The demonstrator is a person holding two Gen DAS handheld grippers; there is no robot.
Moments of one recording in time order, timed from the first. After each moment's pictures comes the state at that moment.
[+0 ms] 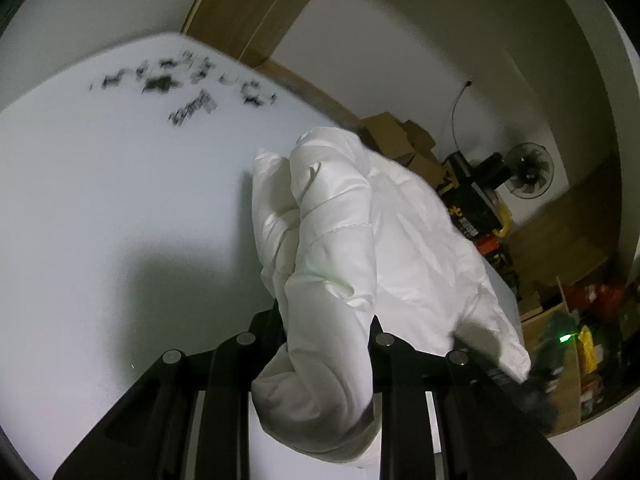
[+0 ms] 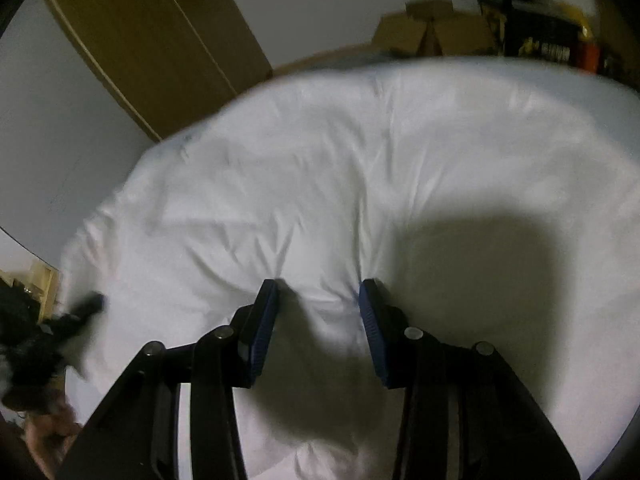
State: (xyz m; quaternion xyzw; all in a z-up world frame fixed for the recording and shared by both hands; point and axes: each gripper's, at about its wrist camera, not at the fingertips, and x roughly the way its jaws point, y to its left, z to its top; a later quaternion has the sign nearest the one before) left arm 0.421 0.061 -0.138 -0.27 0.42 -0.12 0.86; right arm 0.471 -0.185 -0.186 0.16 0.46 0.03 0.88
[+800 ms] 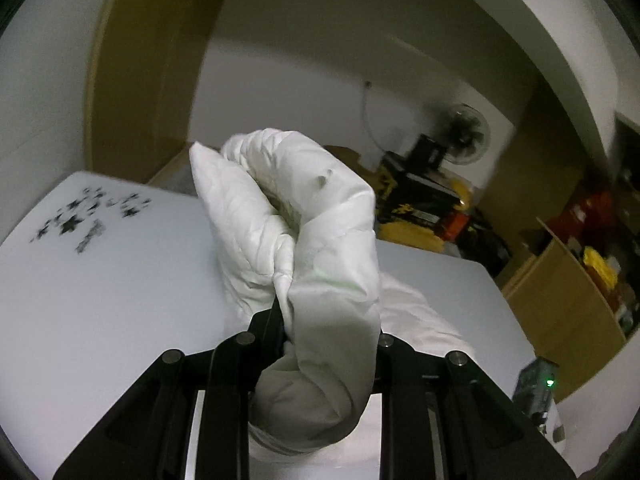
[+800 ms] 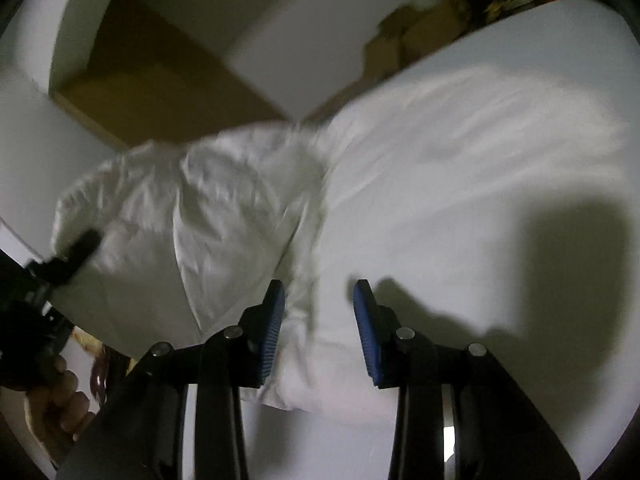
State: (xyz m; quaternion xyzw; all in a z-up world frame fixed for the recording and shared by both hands) left arm 0.338 -0.135 0.007 -0.11 0.32 -0.19 0.92; right arm 0.313 -0.334 -0.156 0.38 0.34 0.06 0.86
